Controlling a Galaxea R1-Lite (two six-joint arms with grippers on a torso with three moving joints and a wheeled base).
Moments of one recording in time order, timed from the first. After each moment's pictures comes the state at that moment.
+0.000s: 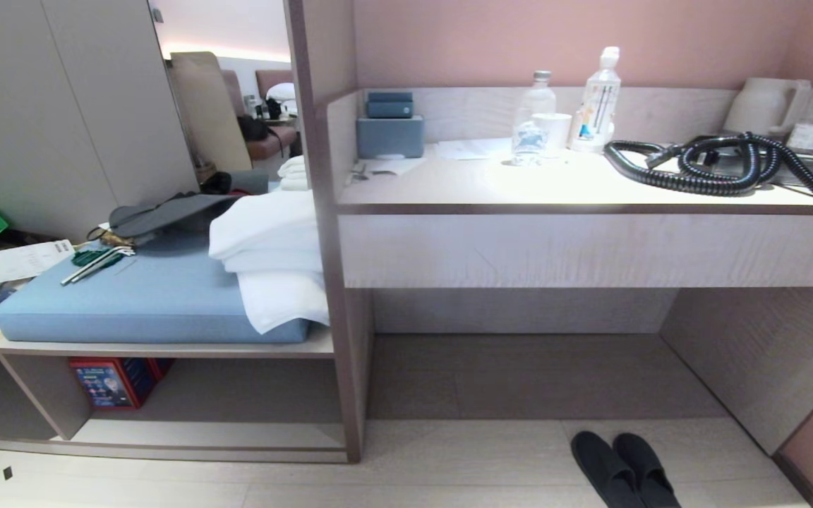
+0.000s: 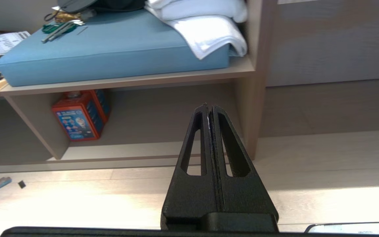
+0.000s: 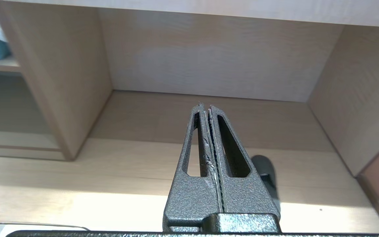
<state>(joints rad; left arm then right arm) 0.00 0.00 0.00 0.00 -0.01 0.07 0.00 0.00 0.00 0.00 0.00 -0.02</state>
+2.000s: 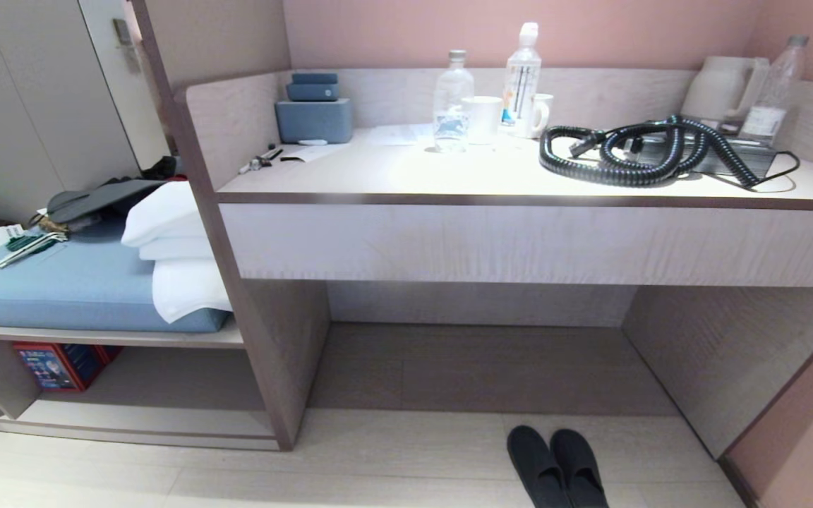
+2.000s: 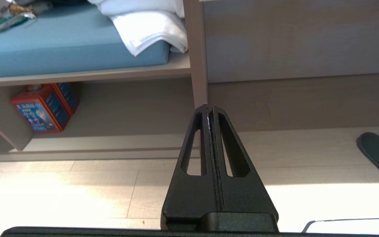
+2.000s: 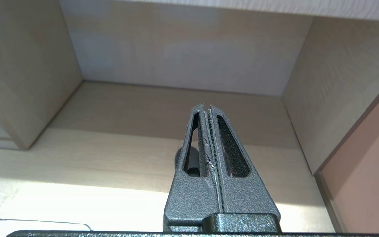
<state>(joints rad) 0.00 0.00 0.00 0.00 -0.01 0.07 0.00 0.00 0.00 0.00 0.00 -0.02</state>
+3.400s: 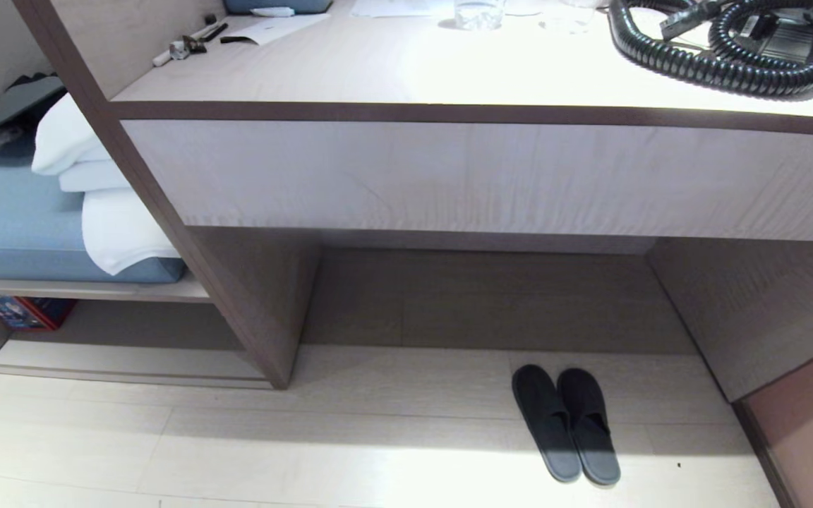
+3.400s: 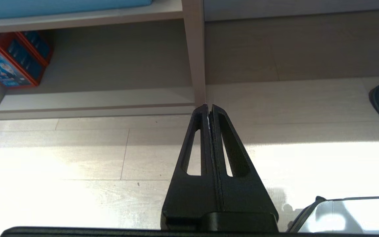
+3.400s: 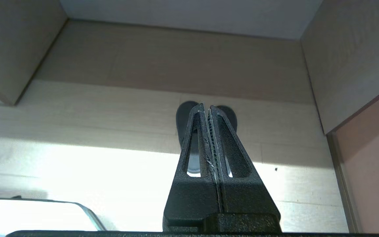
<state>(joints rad) 0.00 0.00 0.00 0.00 -0.01 0.07 0.00 0.00 0.00 0.00 0.00 -0.02</state>
